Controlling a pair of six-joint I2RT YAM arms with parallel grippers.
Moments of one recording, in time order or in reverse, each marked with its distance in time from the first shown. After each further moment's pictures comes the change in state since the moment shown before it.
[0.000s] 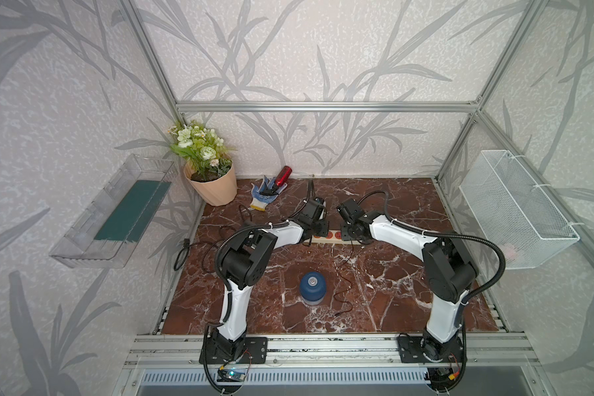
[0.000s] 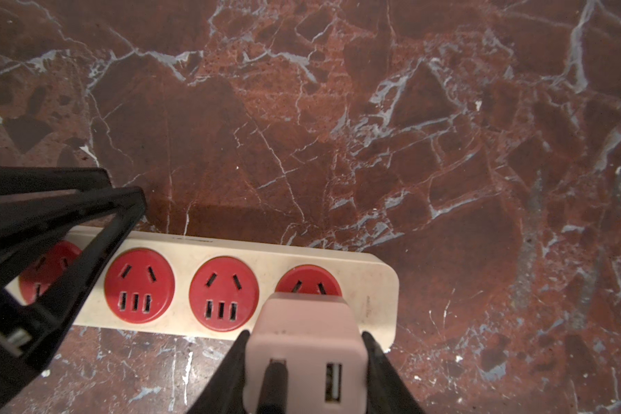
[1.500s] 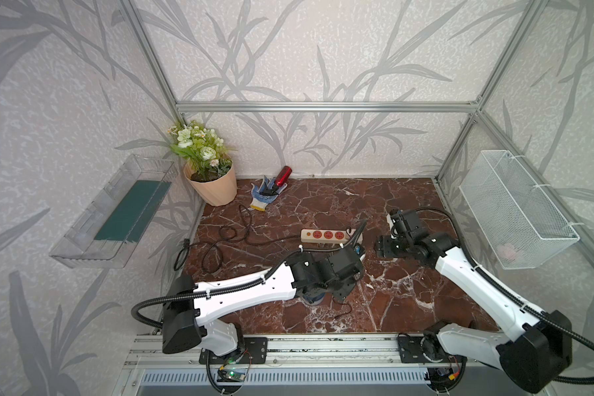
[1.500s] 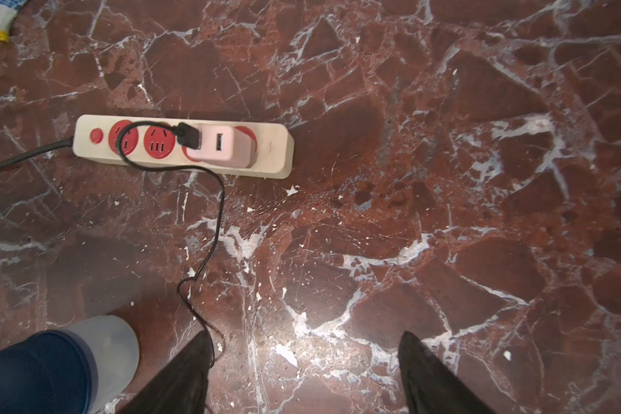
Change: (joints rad) left arm -0.650 -0.597 -0.054 -0.789 -0.183 -0.076; right arm -0.175 -0.734 -0.389 -0.169 -0.214 -0.103
